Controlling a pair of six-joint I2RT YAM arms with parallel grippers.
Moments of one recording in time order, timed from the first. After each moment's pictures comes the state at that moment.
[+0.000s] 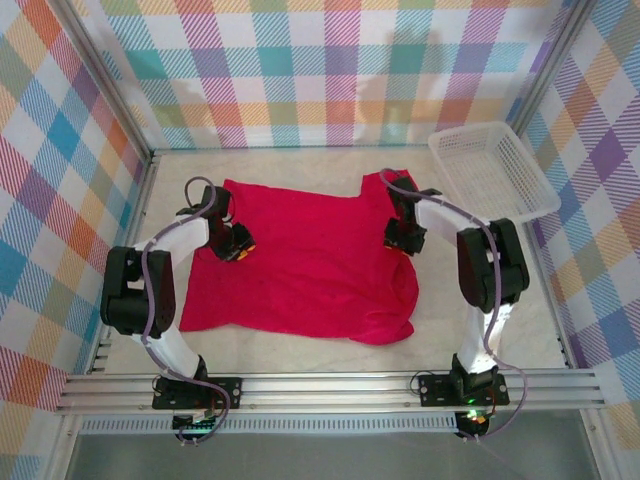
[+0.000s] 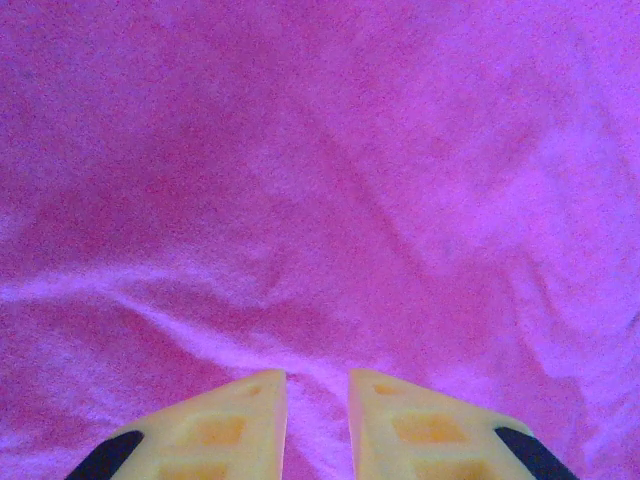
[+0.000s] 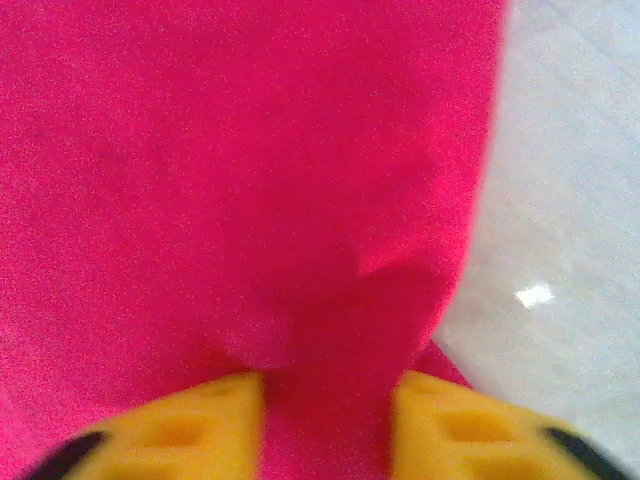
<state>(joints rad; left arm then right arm) -0.12 1.71 1.09 -0.61 0.25 -0.77 0.33 1.93 1.35 -0.81 0.02 0.71</state>
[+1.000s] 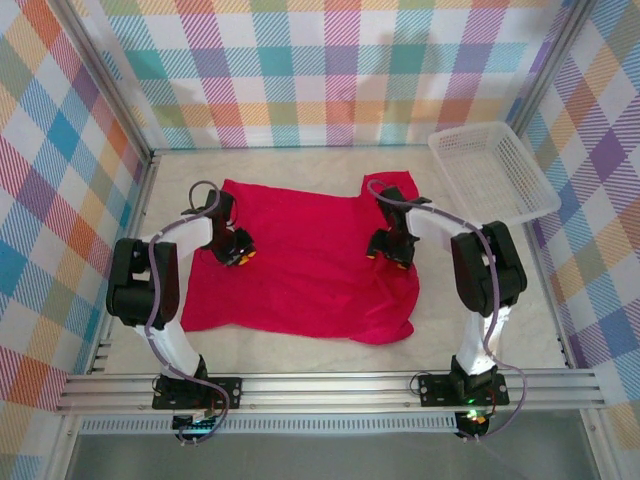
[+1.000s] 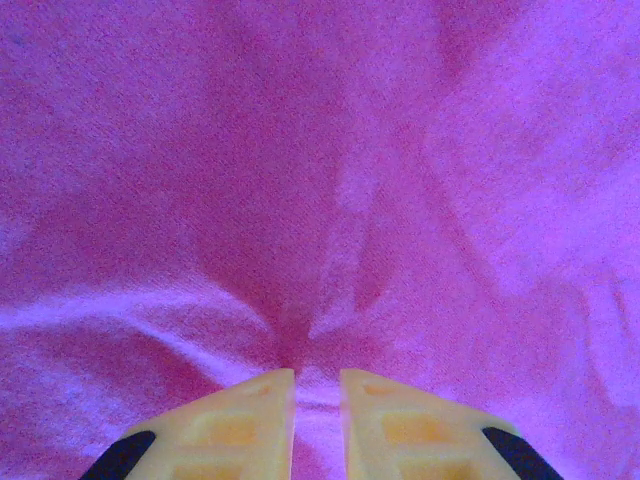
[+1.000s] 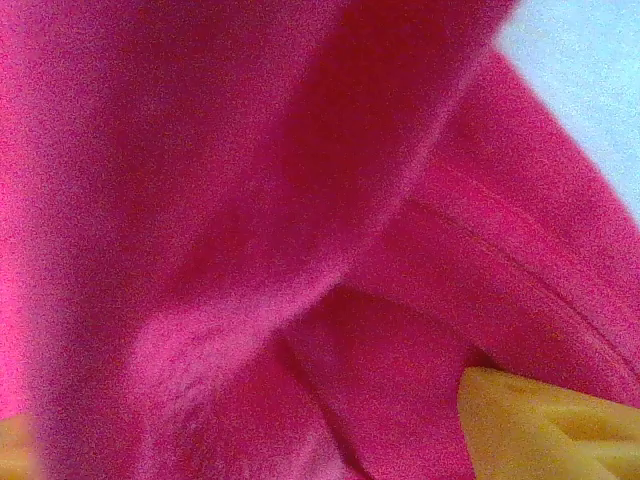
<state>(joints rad) -0.12 1.77 1.09 -0.61 0.24 -0.76 0.40 1.87 1.24 -0.79 -0.06 0.70</state>
